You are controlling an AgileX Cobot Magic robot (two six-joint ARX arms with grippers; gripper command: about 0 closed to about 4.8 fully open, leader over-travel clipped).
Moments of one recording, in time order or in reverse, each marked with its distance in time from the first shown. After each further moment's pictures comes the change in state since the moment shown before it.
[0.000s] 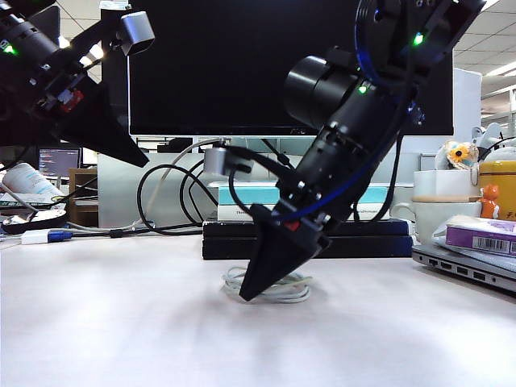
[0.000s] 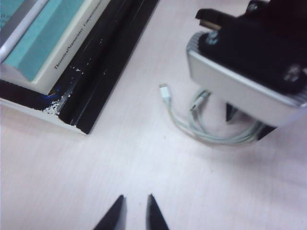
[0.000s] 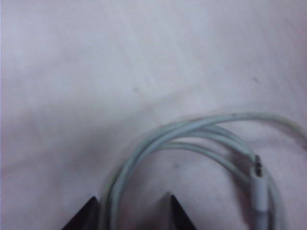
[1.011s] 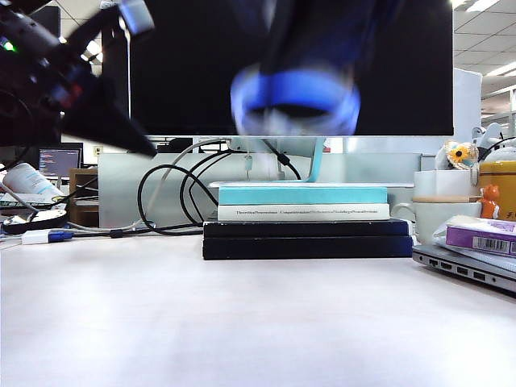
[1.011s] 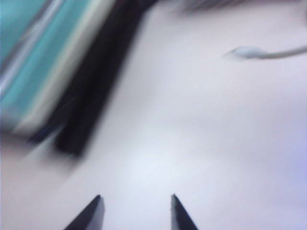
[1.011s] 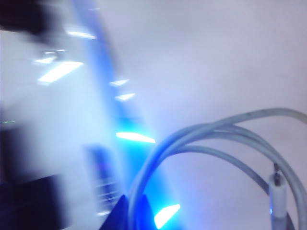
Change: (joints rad) left arm 0.001 0.000 0.000 0.017 0.146 0.111; right arm -0.001 -0.301 0.306 -0.803 -0.321 0.082
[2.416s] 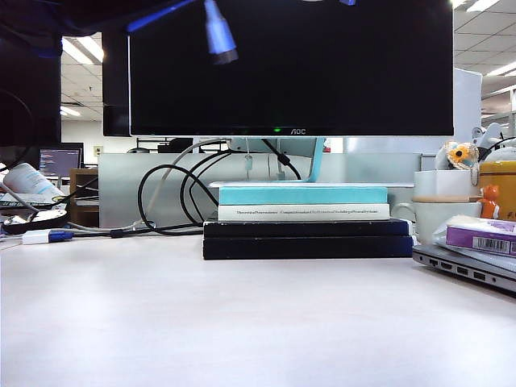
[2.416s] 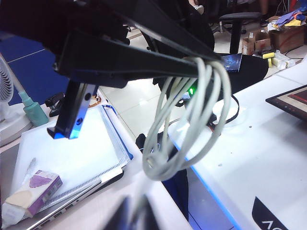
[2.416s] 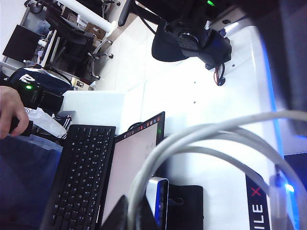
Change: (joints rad) left arm -0.160 -0.019 0.001 -0.062 0.705 0.277; right arm -0.005 -0.065 -0.003 -0.269 -0.487 -0.153
